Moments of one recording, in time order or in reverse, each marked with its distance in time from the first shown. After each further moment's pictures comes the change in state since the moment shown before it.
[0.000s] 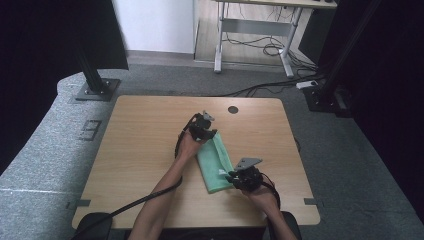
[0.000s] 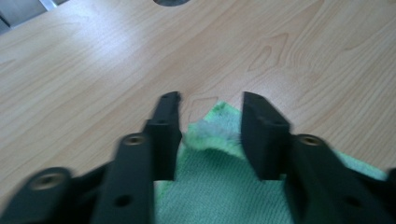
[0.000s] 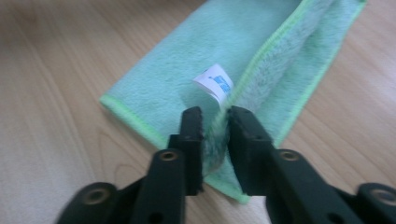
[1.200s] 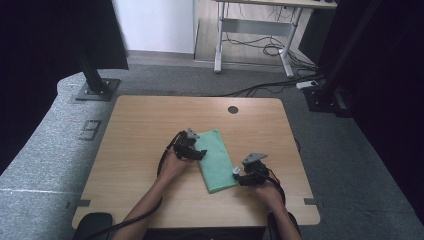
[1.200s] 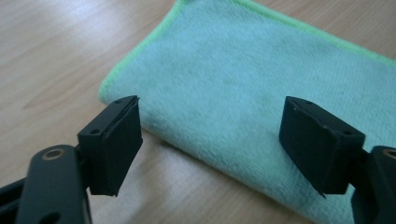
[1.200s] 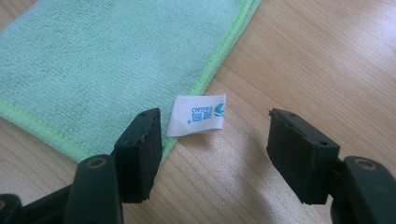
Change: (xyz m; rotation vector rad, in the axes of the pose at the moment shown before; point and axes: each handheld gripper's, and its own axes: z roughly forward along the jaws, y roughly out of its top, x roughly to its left) left arm -0.013 -0.072 -0.047 0.033 -0.036 -0.031; right arm -0.038 -0.019 0.014 0.066 -0.125 0.080
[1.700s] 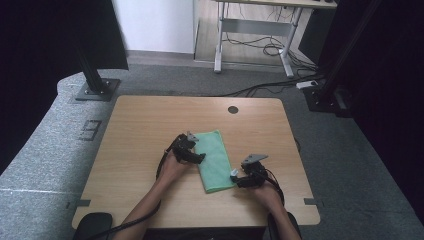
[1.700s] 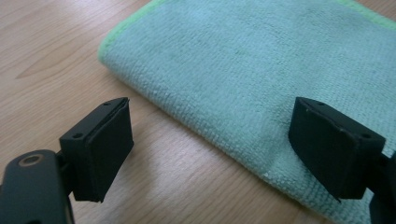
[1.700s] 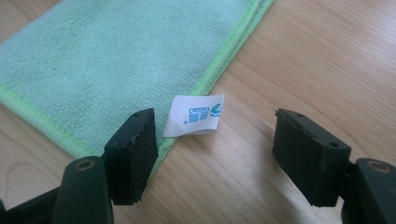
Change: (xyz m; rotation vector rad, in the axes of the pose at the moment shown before) left arm 0.002 -0.010 0.005 0.055 0.031 -0.006; right arm 0.003 -0.004 0.005 -0.017 0.063 0.044
